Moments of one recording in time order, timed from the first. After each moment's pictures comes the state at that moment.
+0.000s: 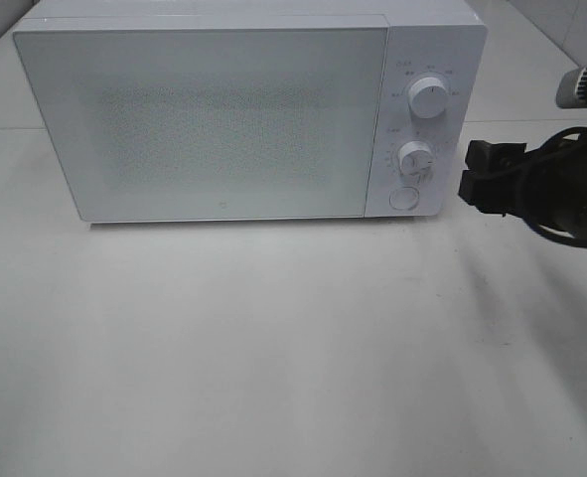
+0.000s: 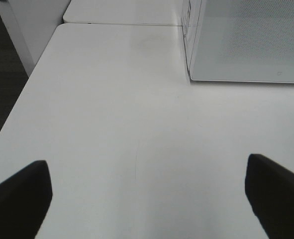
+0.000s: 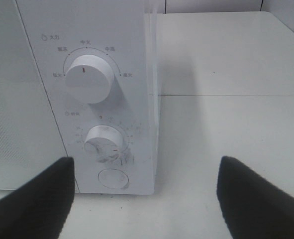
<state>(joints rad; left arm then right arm) 0.03 0.00 -0.50 -0.03 1.04 0.00 0.46 1.41 -0.32 0.52 -0.88 -0.23</state>
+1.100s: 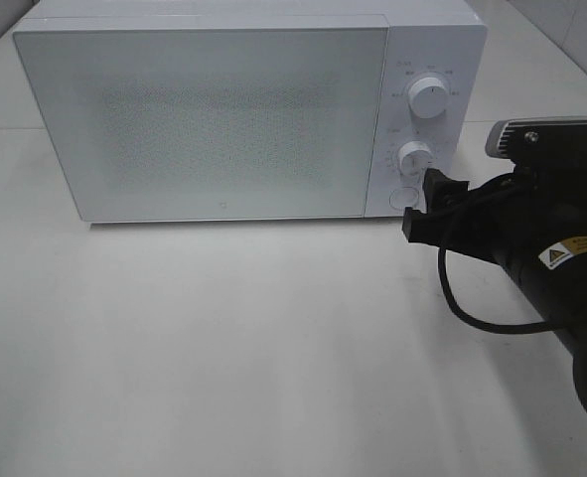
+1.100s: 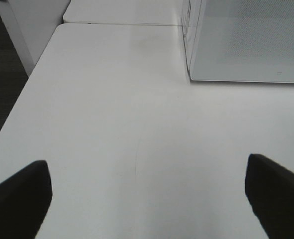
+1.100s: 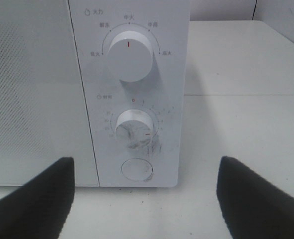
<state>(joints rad) 0.03 0.00 -0.50 -0.03 1.04 0.00 0.76 1.60 -0.32 0.81 -1.19 -0.26</state>
